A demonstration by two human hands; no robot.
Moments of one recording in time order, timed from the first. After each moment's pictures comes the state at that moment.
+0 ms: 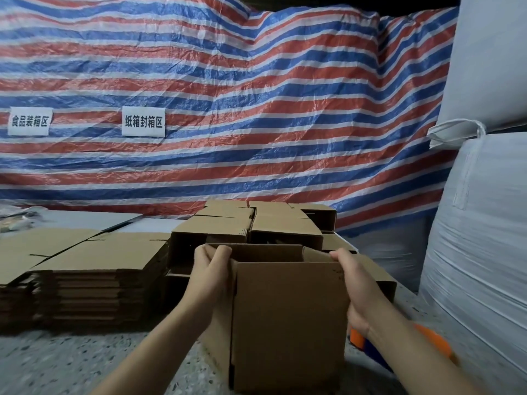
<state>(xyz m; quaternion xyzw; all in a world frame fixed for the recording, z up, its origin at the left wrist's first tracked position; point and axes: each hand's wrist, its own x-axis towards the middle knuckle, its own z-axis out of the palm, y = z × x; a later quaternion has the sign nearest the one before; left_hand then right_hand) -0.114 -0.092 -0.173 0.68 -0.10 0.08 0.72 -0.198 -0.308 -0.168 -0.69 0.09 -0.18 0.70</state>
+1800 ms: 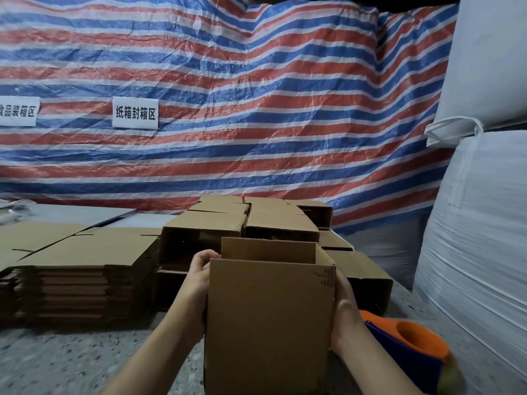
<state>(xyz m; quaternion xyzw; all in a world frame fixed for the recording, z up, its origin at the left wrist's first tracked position) -0.093 -0.086 -0.206 0.57 -0.14 -0.04 0.81 -0.169 -0.302 -0.214 -0.53 0.07 -0.19 0.82</state>
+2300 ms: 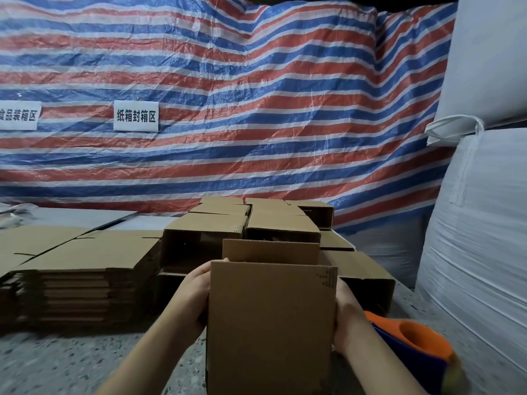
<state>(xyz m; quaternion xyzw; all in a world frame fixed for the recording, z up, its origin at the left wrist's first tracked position) -0.097 -0.073 -0.204 0.59 -0.20 -0.09 0.78 -0.182 -0.298 -0.199 -0.62 0.19 -0.15 0.75</state>
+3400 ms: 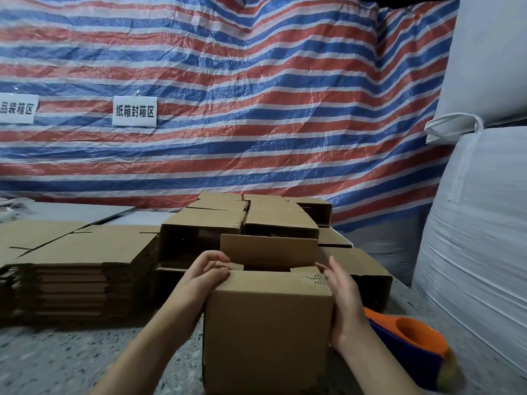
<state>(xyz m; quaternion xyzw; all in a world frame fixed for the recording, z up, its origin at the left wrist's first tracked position) -0.104 -0.070 -0.208 0.64 -0.24 -0.05 0.73 -0.180 -0.302 -0.210 -0.50 0.07 -0.13 0.85</state>
